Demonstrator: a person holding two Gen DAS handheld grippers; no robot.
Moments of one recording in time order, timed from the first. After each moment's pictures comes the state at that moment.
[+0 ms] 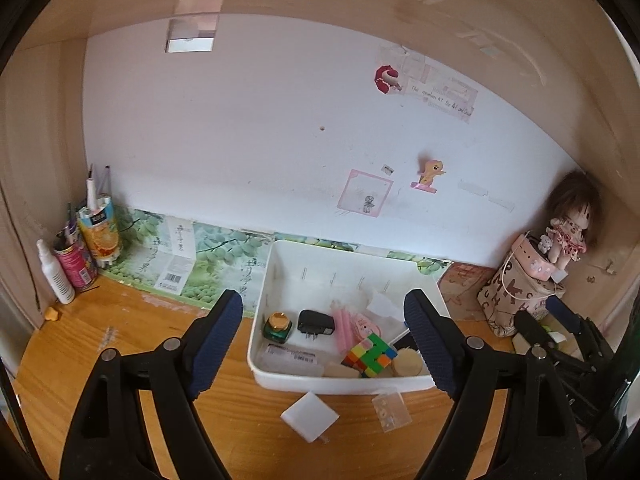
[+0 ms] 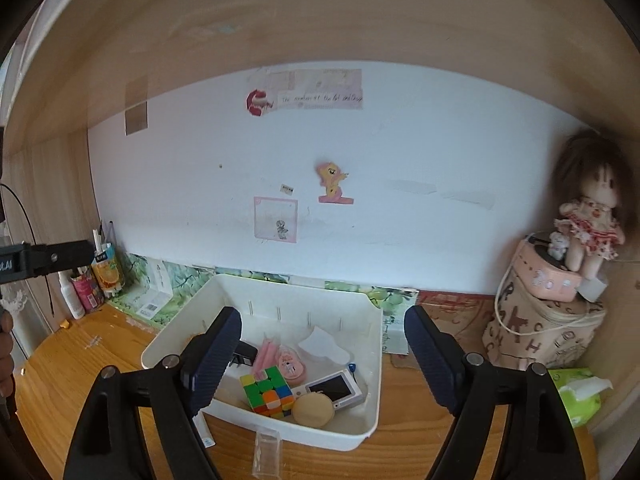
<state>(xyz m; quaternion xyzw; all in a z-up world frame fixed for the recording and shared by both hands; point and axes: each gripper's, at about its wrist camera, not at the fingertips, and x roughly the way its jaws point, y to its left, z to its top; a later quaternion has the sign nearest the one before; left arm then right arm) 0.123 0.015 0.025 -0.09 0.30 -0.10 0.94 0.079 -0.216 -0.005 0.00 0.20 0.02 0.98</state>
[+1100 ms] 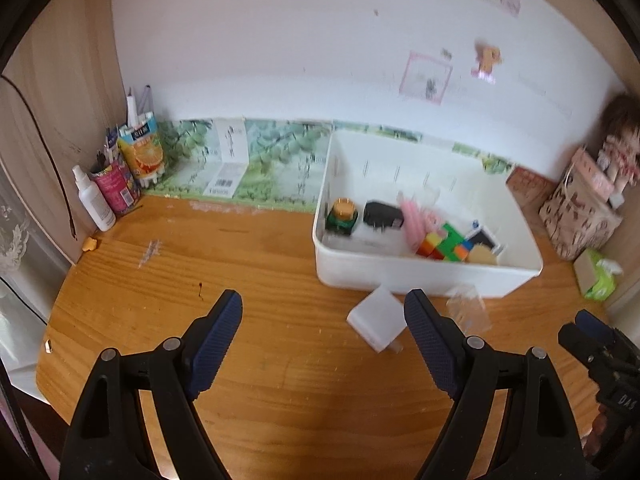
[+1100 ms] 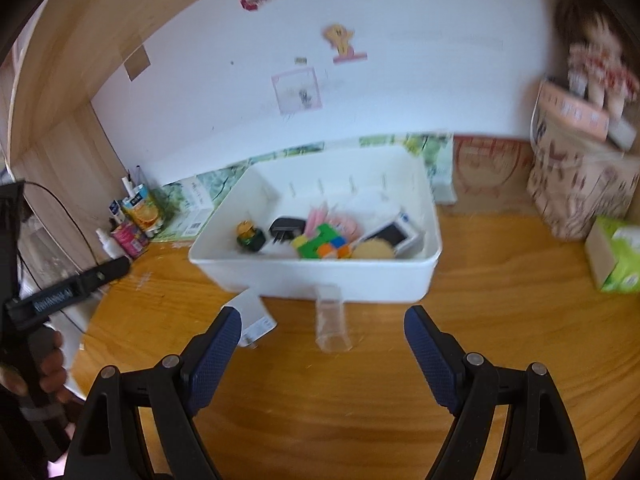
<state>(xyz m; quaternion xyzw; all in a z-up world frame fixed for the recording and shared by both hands) 0.097 0.019 -0.063 -0.03 0.43 -0.03 0.90 0.038 -0.208 -0.084 0.12 0.38 0.08 0.92</state>
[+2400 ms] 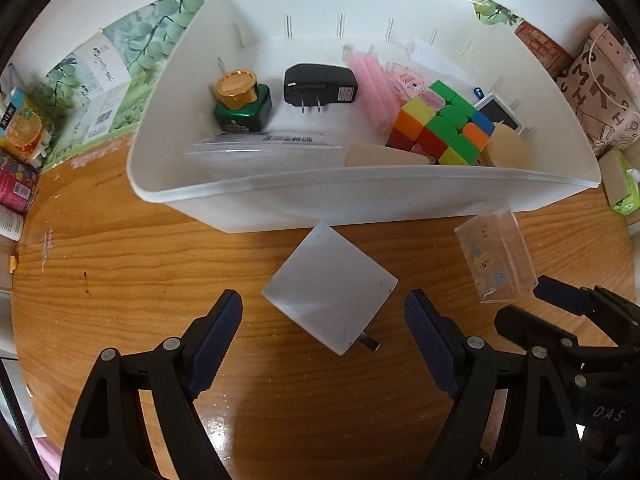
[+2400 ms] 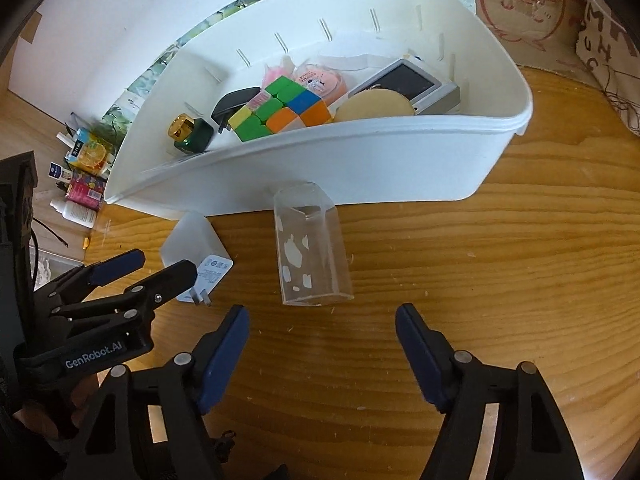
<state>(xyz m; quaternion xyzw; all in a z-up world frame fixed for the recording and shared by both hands) 0.180 -0.058 -0.174 0.05 0.60 -0.10 0.79 0.123 -0.203 -0.190 0.16 0.58 0.08 0.80</state>
